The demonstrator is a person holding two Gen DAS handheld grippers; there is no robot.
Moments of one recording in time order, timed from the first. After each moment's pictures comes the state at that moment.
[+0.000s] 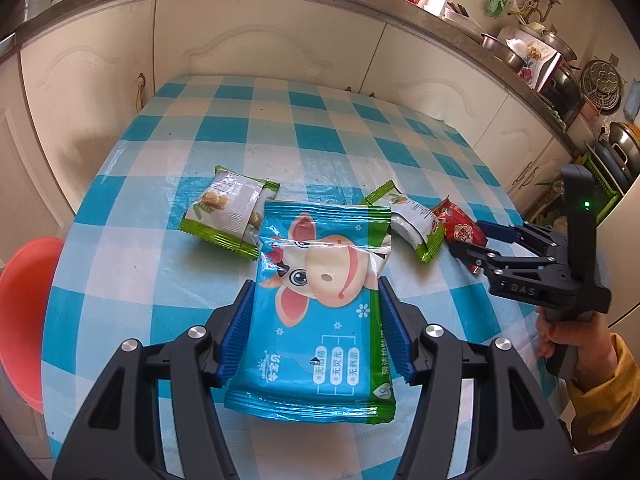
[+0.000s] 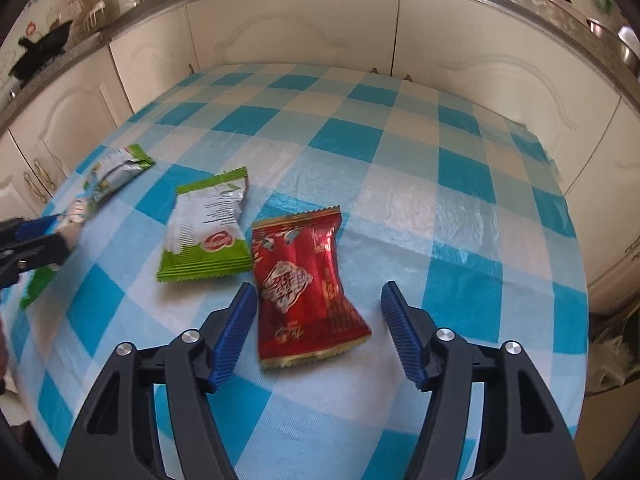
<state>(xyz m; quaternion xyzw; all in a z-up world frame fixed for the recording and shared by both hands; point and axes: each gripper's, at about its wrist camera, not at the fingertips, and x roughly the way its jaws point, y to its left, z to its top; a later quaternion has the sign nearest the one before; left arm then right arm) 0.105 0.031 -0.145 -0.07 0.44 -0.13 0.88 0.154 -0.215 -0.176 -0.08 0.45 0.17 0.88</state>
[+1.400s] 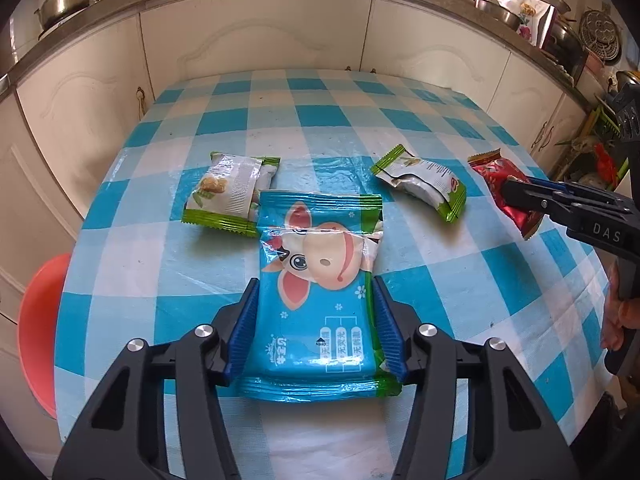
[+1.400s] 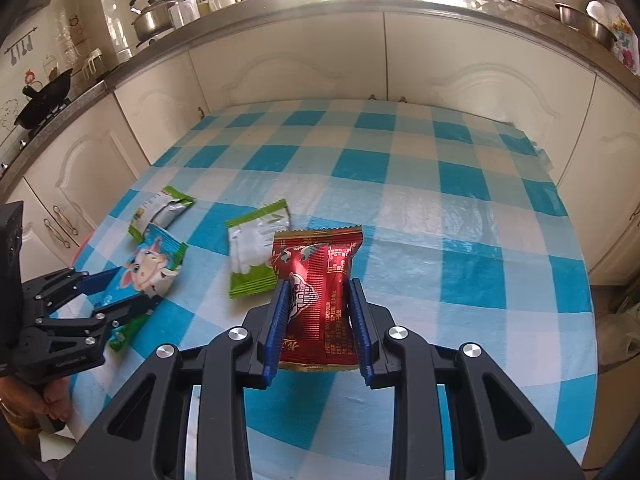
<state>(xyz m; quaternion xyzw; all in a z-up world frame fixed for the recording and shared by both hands) 0.102 0.015 -0.168 0.01 0.44 -0.11 0.89 0.119 -0.212 -0.142 0.01 0.42 0.17 0.89</state>
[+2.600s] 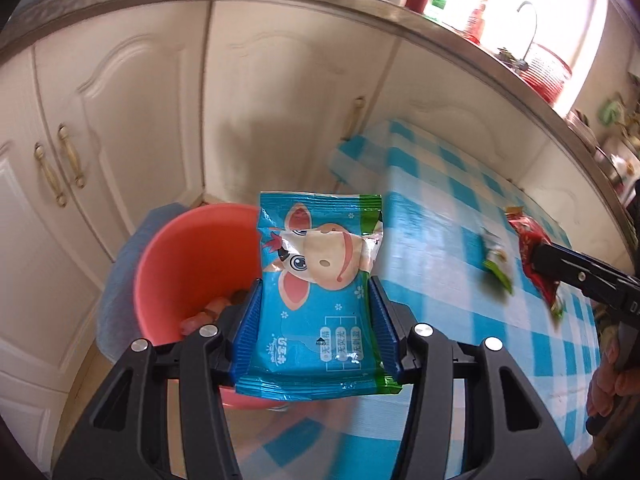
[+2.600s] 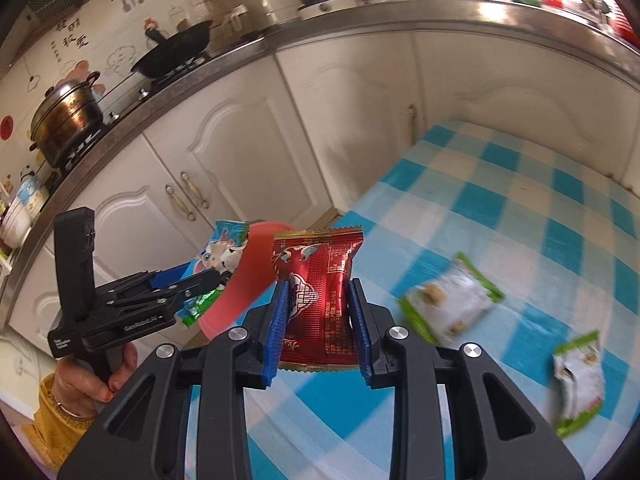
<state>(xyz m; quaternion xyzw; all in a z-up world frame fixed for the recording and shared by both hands) 0.048 0.256 -0.146 -0.17 0.40 0.08 0.90 0.134 0.034 -0.101 -0.02 0.42 0.41 0.81</state>
